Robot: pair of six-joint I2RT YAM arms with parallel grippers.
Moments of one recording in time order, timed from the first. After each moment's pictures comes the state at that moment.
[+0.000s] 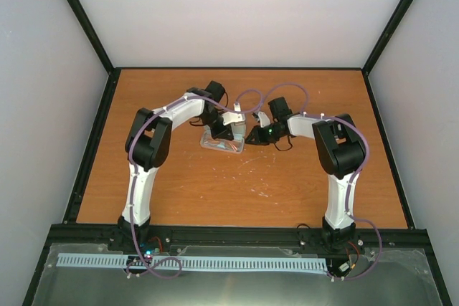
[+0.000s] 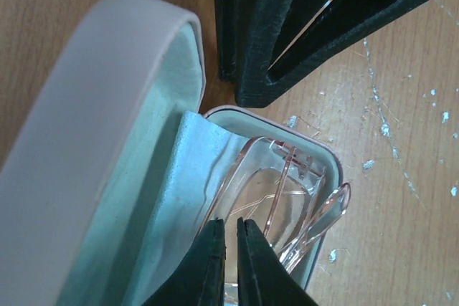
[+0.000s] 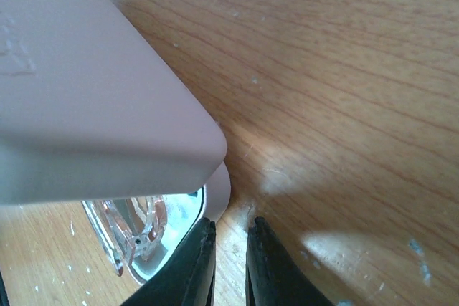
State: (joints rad) left arm -0.48 2.20 1.71 -0.89 0.53 0.81; right arm 0.37 2.03 1.19 -0.28 -0.68 0.18
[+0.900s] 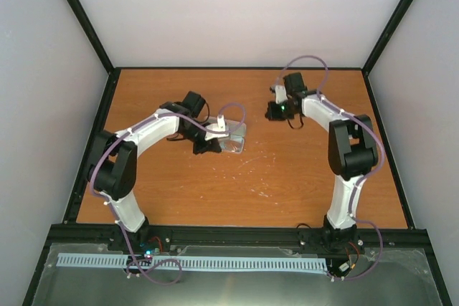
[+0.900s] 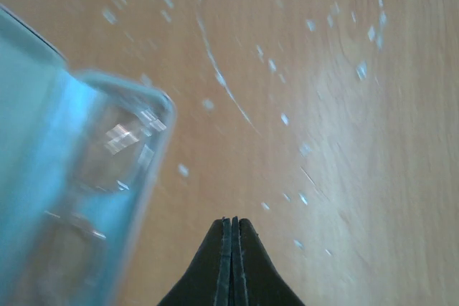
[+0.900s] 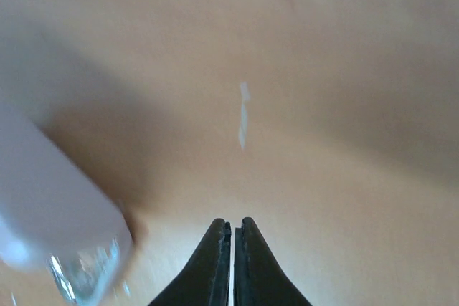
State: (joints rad) left arm -0.46 1.74 1.29 -0.79 0.61 0.92; right arm 0.26 1.92 1.34 -0.52 -0.40 0.14
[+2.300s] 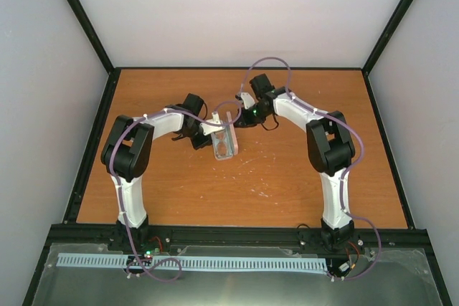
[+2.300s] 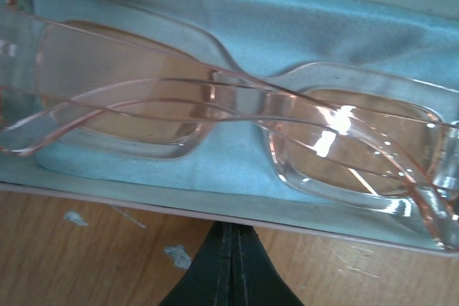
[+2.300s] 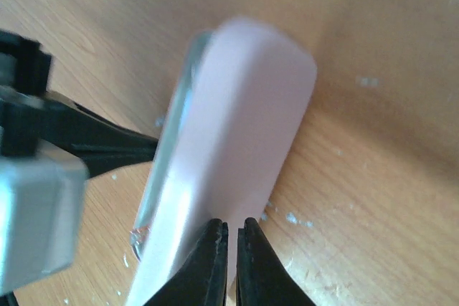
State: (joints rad) left arm -0.38 1.96 1.26 -0.58 0.33 0.75; right arm 0.47 2.12 1.62 -0.65 -0.58 0.10
